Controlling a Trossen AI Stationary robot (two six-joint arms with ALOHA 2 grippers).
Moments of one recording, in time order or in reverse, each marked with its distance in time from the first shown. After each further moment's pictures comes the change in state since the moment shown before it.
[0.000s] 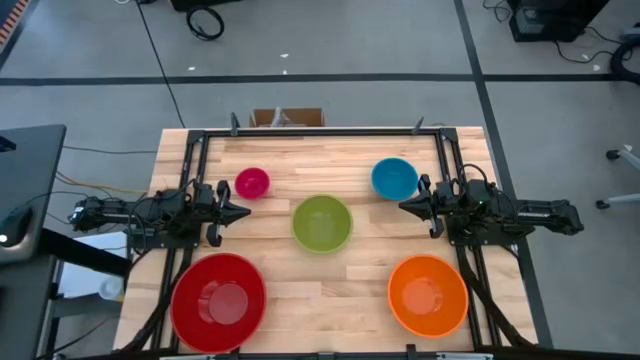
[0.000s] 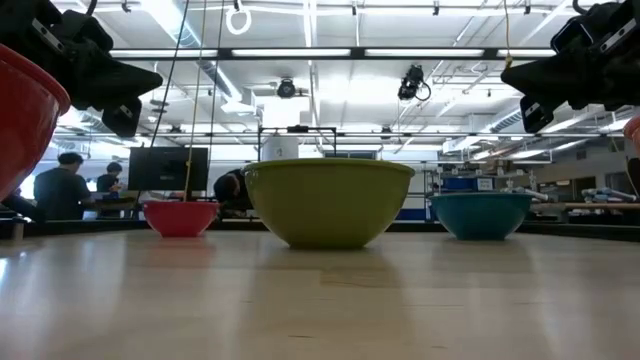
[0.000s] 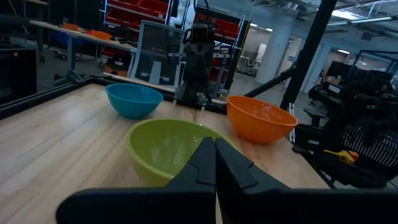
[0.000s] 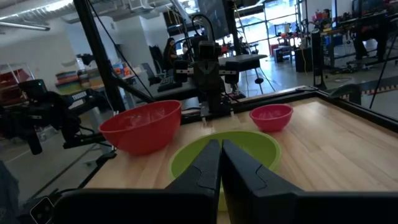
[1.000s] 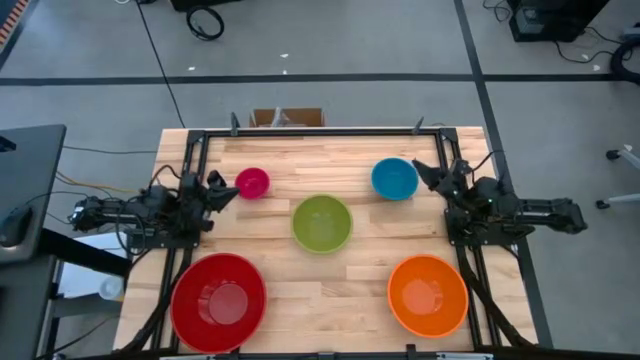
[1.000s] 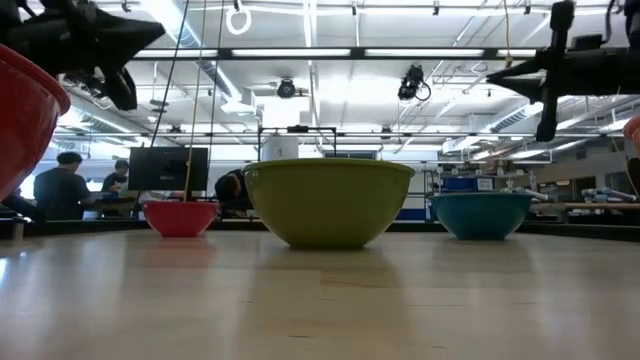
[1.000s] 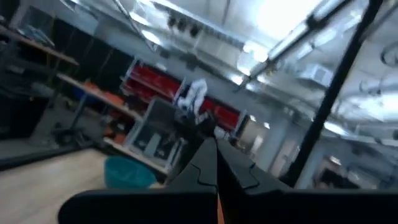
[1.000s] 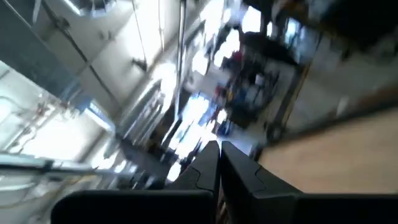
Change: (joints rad) left arm 0.001 0.005 0.000 0.346 -0.189 -0.180; right arm -0.001 0.066 0.000 0.262 0.614 0.735
